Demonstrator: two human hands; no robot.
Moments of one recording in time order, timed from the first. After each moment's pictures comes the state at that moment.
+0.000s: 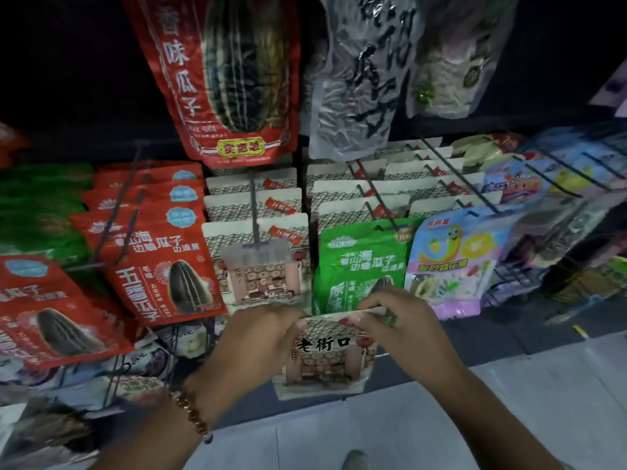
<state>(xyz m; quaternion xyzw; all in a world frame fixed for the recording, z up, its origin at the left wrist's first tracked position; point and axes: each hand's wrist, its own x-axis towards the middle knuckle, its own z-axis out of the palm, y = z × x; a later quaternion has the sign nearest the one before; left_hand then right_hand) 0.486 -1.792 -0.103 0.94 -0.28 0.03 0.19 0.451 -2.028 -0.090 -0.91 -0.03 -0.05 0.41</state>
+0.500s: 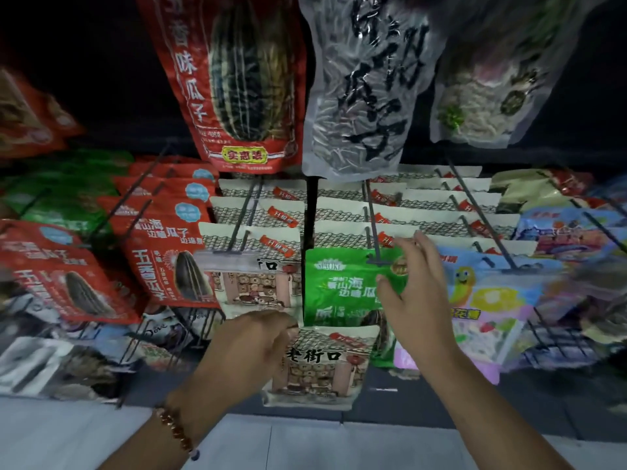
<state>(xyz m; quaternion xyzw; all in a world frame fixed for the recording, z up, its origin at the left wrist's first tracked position) 0.482 -1.854 -0.096 0.97 -0.15 0.04 0.19 0.542 -2.097 -0.084 -0.92 -0.04 -0.17 0.36</state>
